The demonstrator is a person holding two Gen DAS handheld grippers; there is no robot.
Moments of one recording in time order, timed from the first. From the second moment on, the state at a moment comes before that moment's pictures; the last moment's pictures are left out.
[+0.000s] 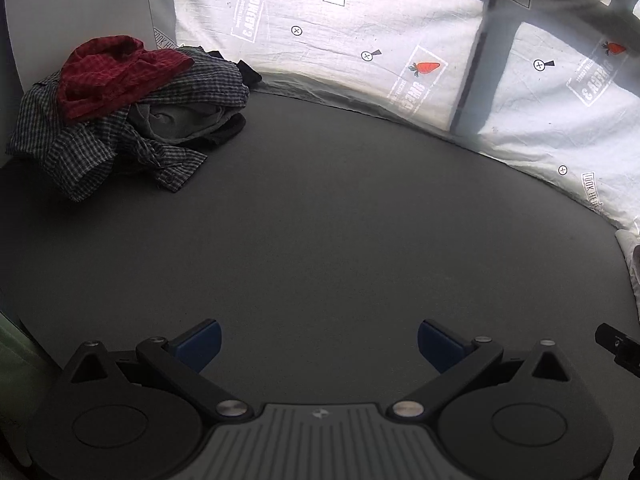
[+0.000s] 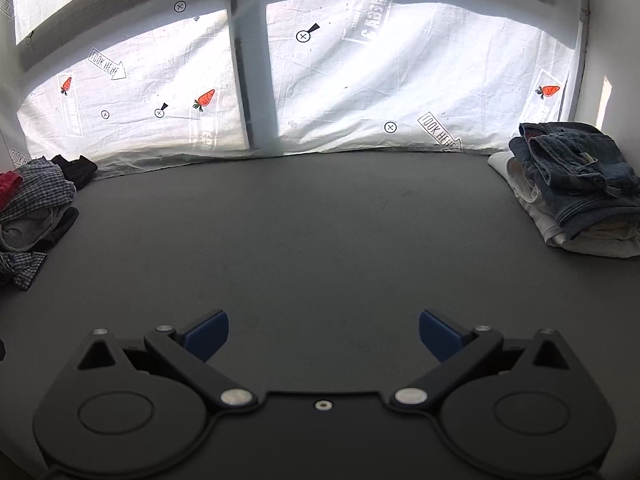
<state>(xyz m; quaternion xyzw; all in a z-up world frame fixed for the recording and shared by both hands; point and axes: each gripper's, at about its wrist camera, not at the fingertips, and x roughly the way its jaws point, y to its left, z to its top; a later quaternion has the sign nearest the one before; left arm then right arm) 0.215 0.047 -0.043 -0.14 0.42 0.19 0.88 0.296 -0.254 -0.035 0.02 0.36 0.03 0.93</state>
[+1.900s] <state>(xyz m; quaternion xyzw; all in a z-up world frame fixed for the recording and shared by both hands) 0.405 0.510 -0.111 -0.45 0.46 0.36 0.68 0.525 0.268 -0.040 0.13 0.24 0.46 0.84</state>
